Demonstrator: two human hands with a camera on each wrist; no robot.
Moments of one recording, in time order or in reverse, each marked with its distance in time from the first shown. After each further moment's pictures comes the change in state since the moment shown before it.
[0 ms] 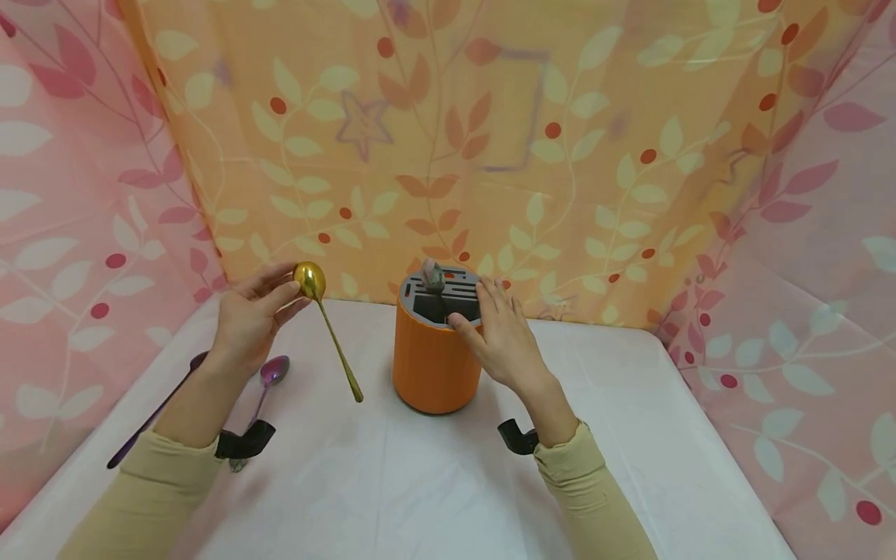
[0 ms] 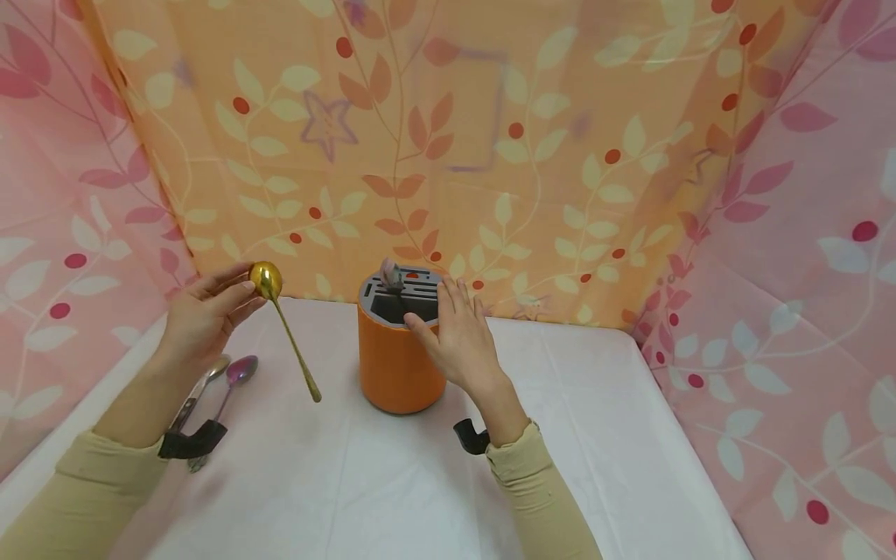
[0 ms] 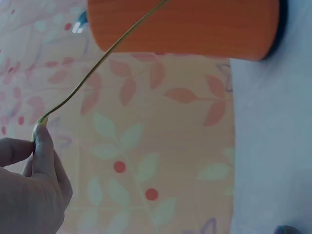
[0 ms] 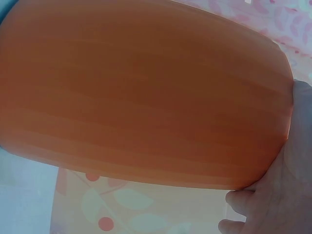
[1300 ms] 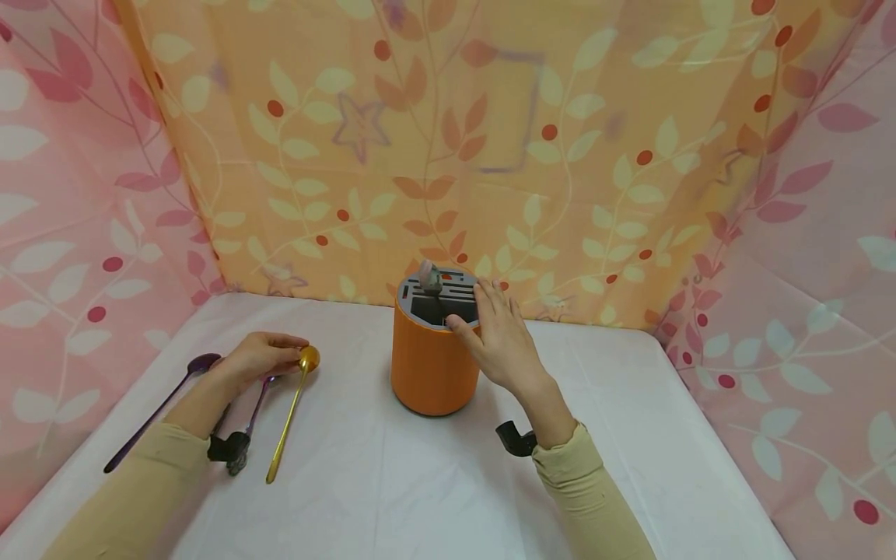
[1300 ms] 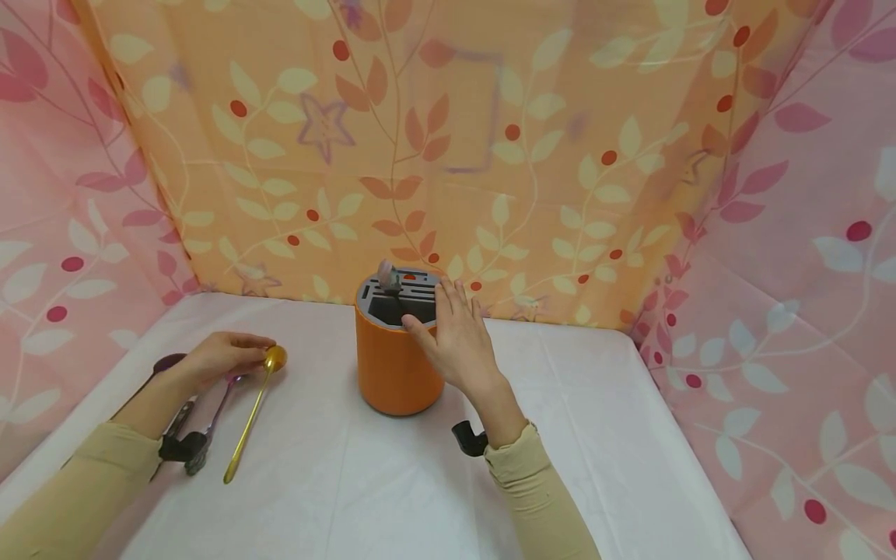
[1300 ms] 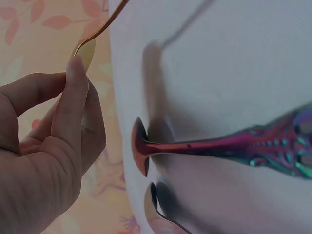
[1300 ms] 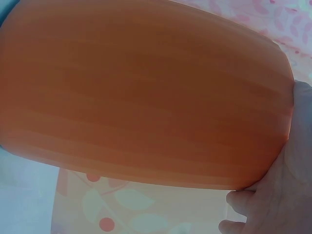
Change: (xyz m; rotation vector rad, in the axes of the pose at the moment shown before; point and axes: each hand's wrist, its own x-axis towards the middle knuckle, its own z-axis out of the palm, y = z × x) left_hand 0.024 -0.059 -0.101 0.770 -0.208 -0.517; right_hand -0.001 0.000 0.001 0.008 0.007 0.004
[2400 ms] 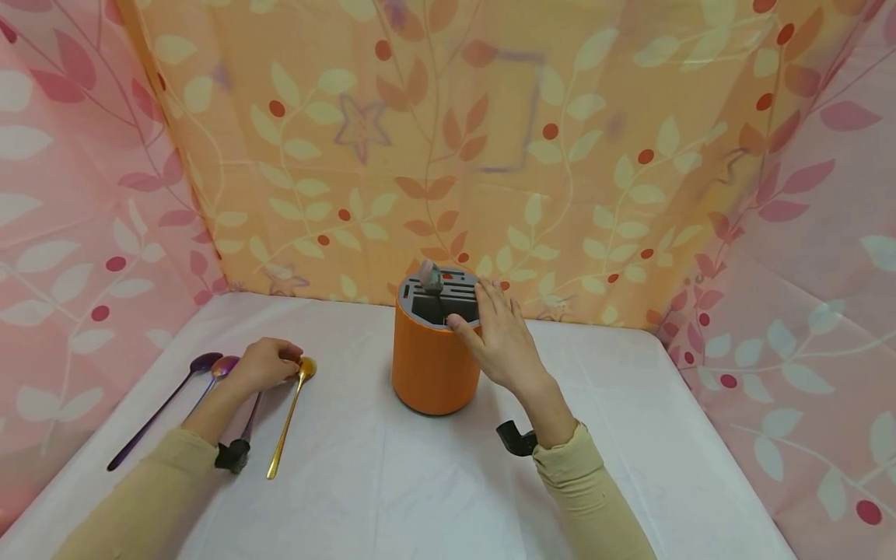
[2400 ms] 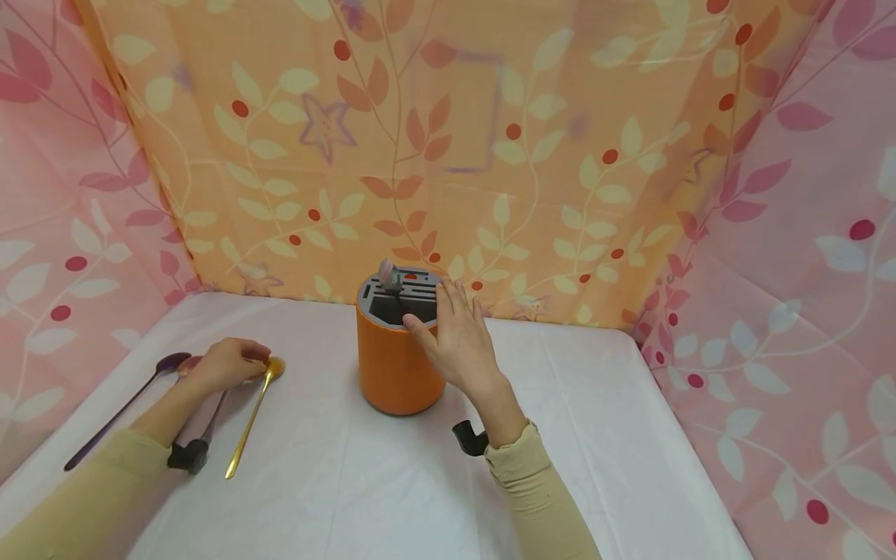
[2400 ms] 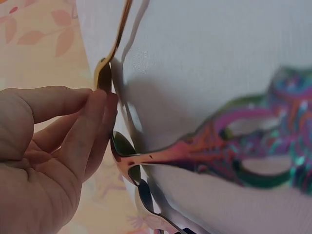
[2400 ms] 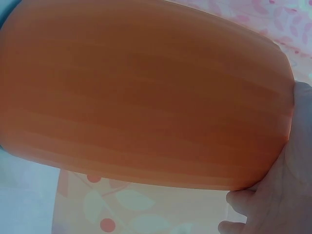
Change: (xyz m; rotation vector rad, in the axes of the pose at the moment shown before) left_hand 0.001 -0.016 0.011 0.582 0.161 0.093; right_hand -0.001 0.000 0.000 0.002 0.012 -0.009
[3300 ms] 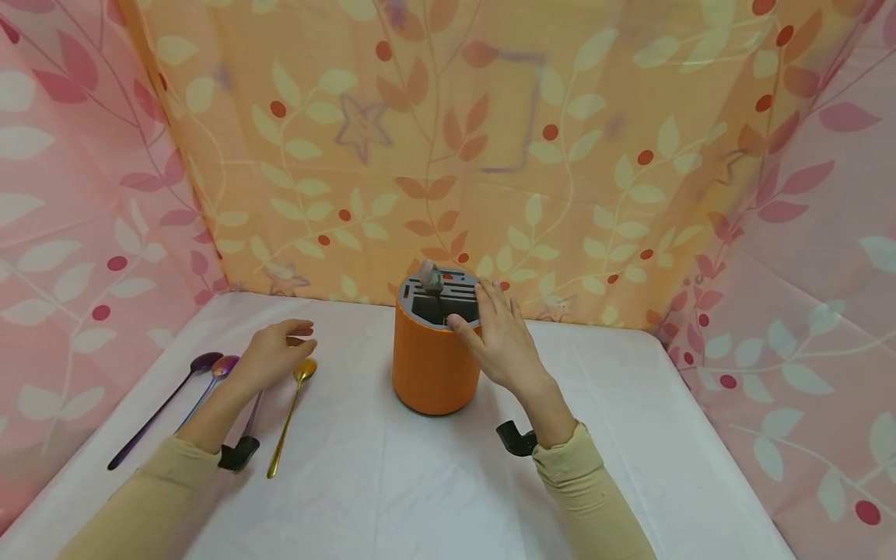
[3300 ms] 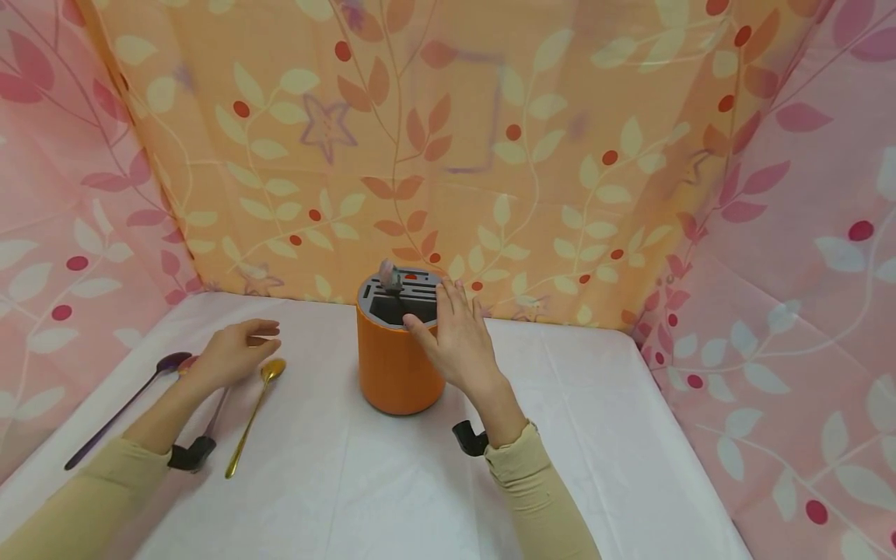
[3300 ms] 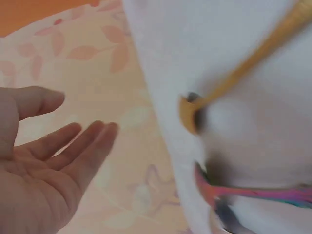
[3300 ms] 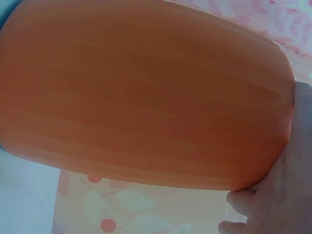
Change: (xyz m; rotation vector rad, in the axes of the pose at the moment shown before) left_hand -0.017 0.047 -0.004 -0.012 0.188 0.166; right_hand 0.000 0.001 0.002 0.008 0.009 -0.006
